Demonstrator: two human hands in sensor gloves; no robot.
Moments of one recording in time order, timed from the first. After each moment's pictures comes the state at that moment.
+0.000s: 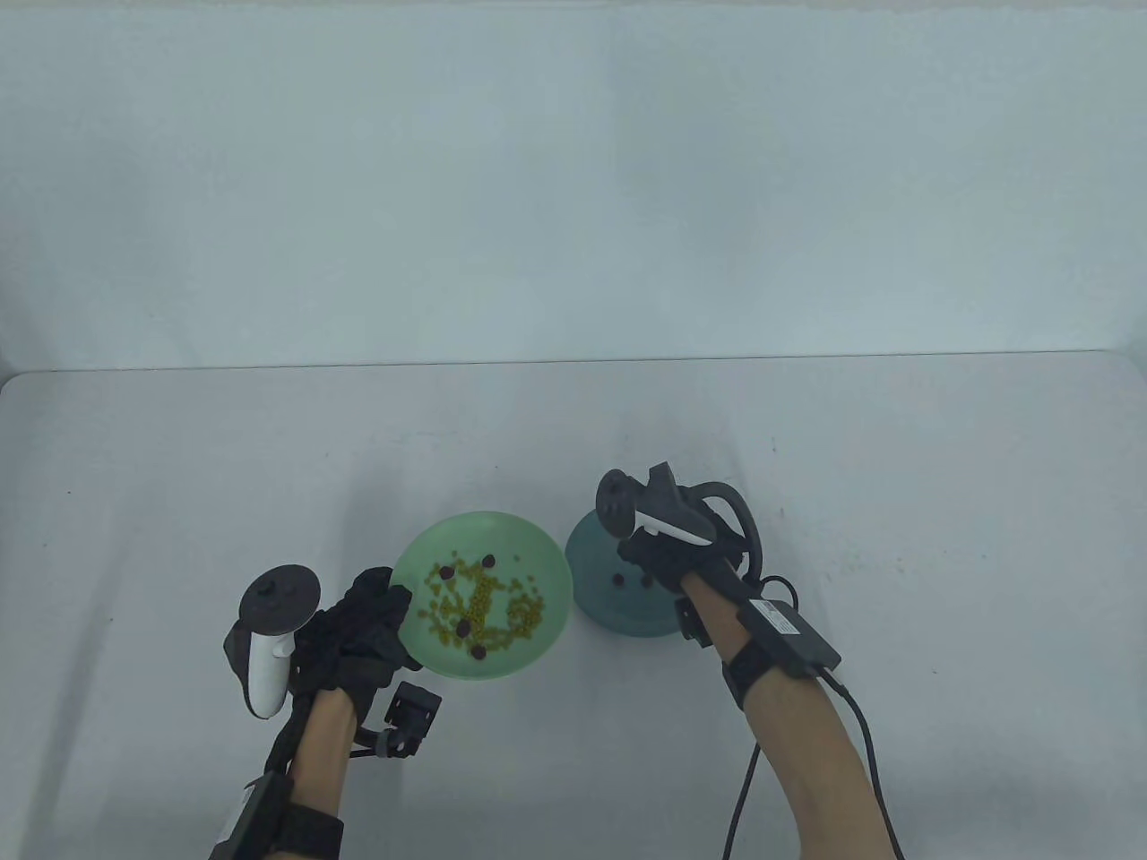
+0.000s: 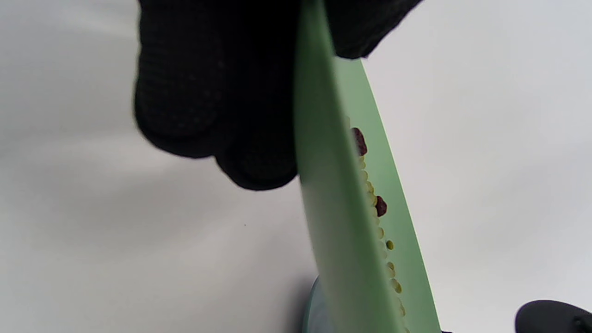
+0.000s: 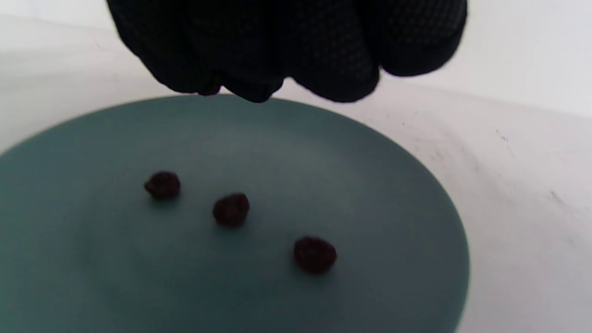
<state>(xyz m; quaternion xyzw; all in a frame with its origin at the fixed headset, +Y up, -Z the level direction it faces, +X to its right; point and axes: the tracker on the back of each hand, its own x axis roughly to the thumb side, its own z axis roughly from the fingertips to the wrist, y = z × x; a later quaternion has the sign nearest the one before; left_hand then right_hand) -0.259 -0.709 -0.350 -0.09 0.08 0.56 0.82 0.071 -0.700 -0.477 -0.10 -0.10 -0.99 0.06</state>
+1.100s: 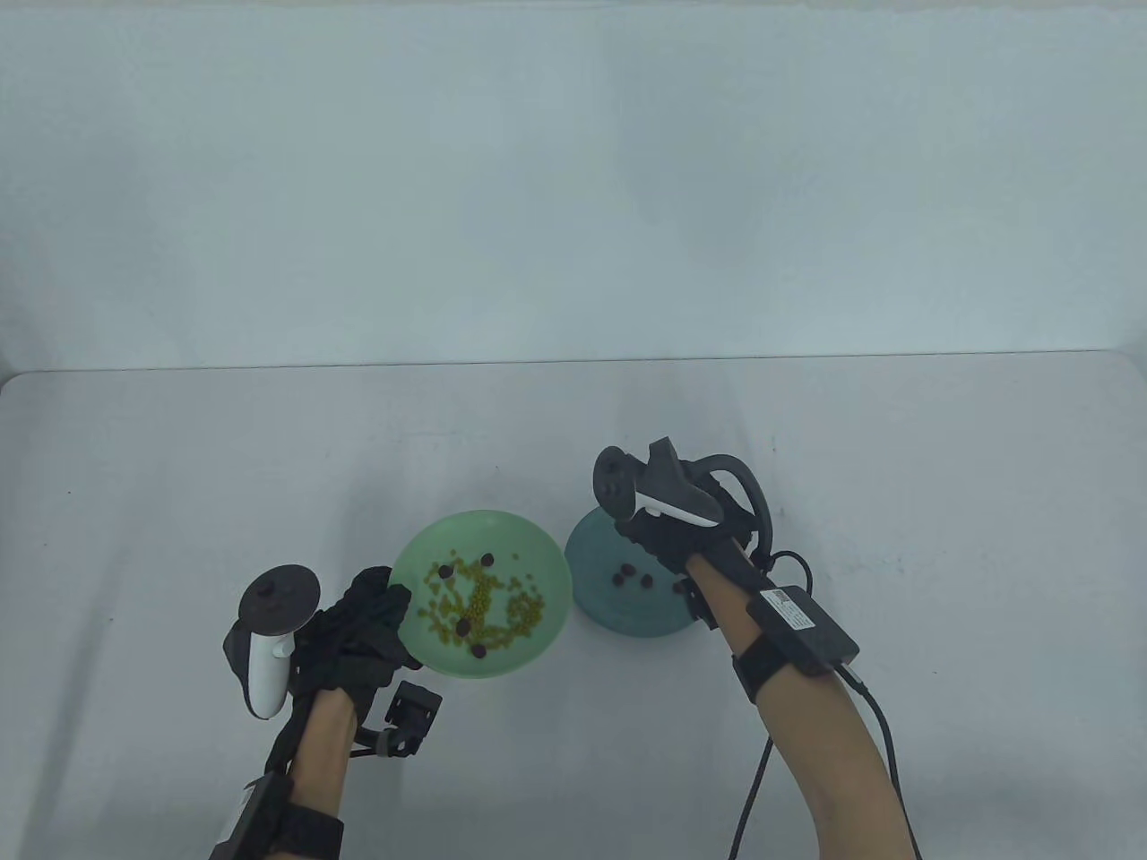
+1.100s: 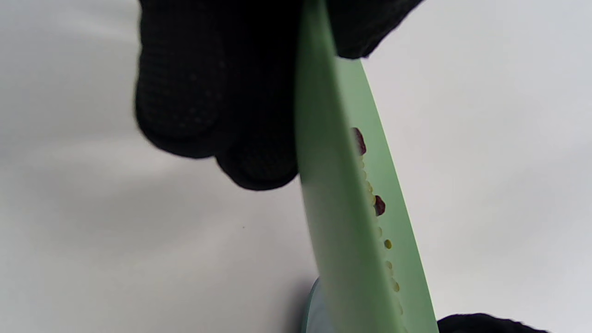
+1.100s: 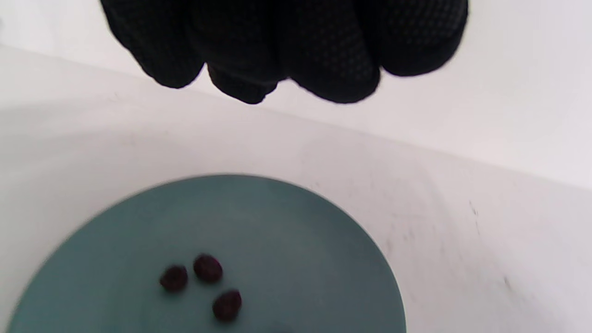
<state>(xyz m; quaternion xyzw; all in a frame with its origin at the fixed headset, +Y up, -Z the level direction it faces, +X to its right) -0.260 -0.708 -0.350 -0.09 0.09 0.55 0.82 0.060 -0.627 -0.459 -0.13 -0.04 -0.99 0.08</state>
